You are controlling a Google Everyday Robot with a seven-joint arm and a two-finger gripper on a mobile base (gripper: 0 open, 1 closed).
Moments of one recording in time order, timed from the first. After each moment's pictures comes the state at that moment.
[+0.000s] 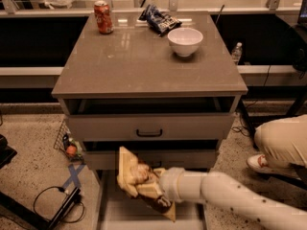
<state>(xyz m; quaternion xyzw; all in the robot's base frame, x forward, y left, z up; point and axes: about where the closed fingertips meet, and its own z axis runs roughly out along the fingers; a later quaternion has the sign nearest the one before) 0.441 0.026 0.568 -0.36 0.78 0.35 0.38</state>
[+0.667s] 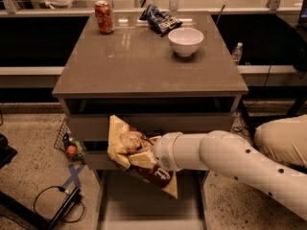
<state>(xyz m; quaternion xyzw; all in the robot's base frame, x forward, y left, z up) 0.461 0.039 0.718 -0.38 0.79 0.30 0.38</state>
